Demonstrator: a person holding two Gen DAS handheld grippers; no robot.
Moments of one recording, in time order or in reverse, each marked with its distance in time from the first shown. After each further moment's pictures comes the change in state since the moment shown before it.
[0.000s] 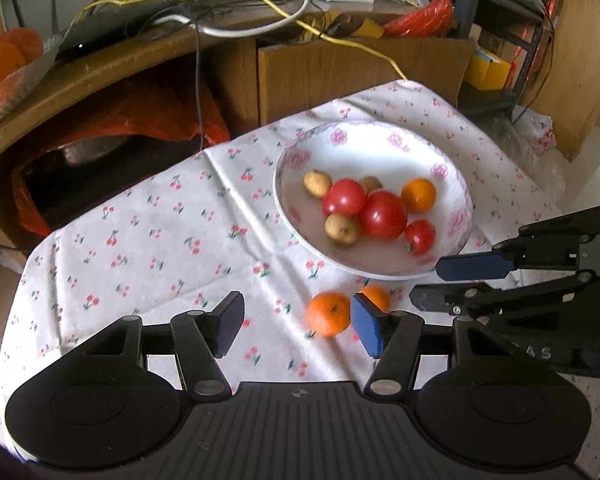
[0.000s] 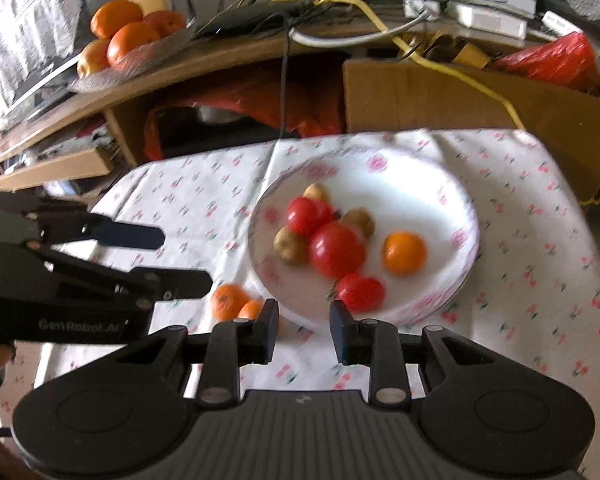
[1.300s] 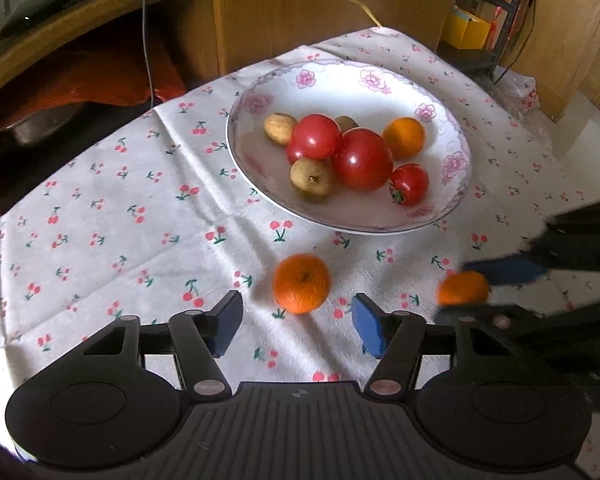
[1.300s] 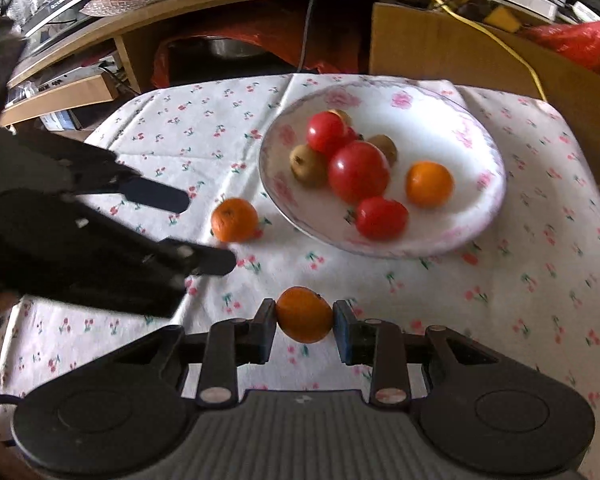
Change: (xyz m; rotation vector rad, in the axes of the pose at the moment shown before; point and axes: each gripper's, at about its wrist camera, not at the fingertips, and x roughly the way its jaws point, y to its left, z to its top) left arm 0.052 -0.013 -0.010 0.057 0.087 -0.060; right arm 0.014 0.008 -0.031 -0.087 0.124 -0.037
